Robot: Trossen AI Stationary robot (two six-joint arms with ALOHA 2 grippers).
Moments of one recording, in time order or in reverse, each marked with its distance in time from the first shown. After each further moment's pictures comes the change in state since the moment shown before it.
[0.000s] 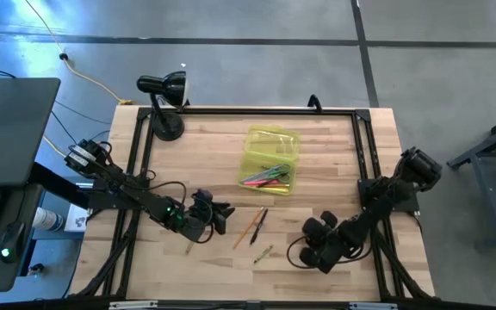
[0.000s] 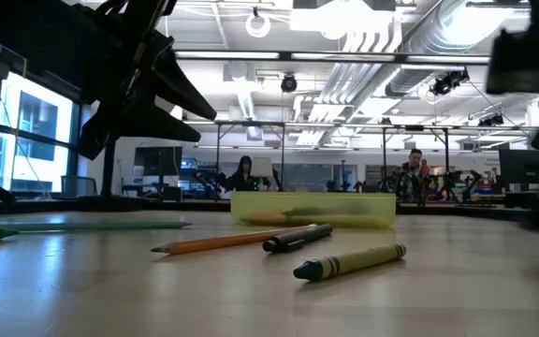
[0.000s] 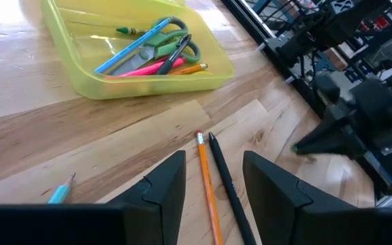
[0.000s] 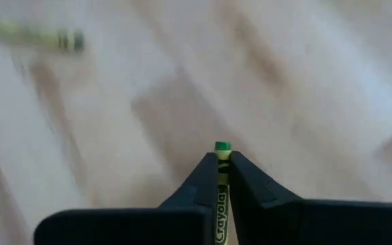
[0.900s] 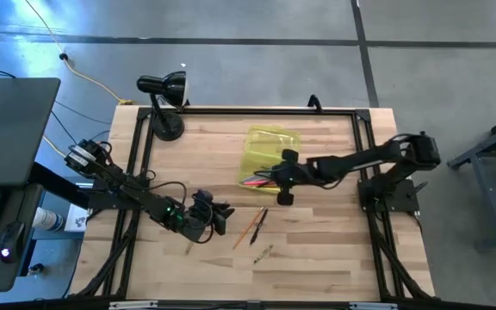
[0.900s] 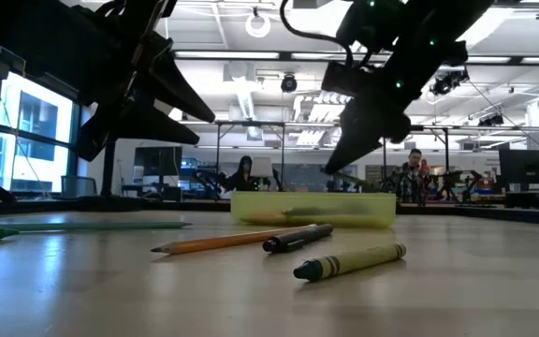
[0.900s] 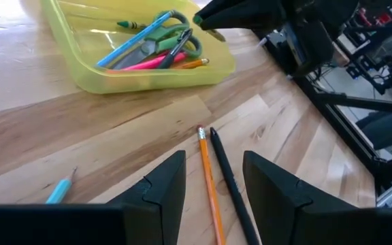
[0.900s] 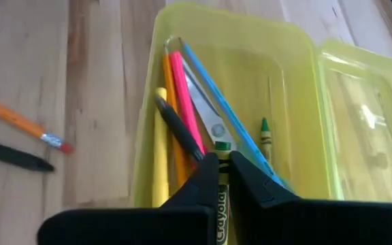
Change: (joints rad) left arm 0.000 0.000 0.000 -0.014 0.014 -0.011; right arm -0.749 -0.118 0.002 0.334 -0.251 -1.333
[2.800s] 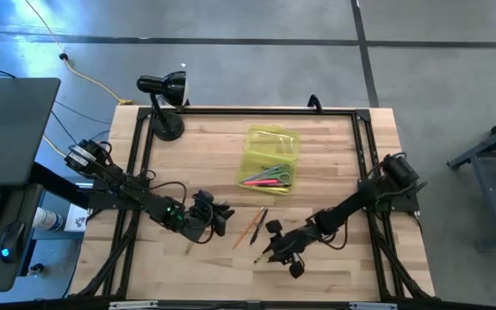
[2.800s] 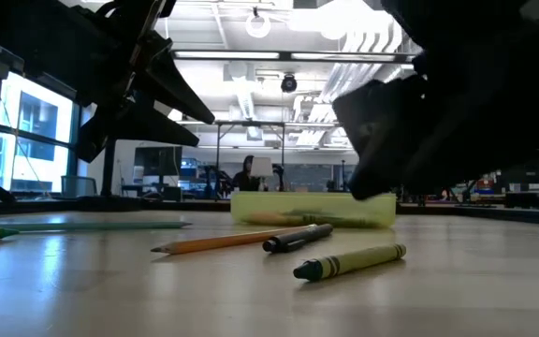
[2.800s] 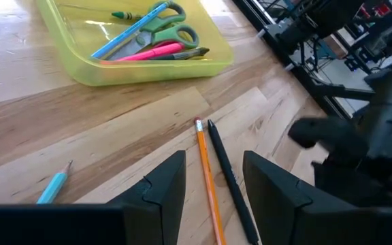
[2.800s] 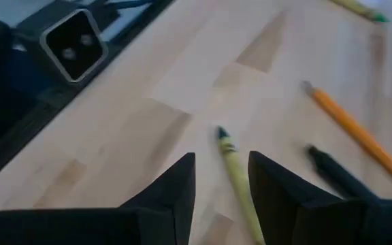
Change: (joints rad) left arm 0.000 0.000 0.000 0.000 0.031 0.005; right arm 0.523 0.312 0.000 0.583 -0.212 0.050
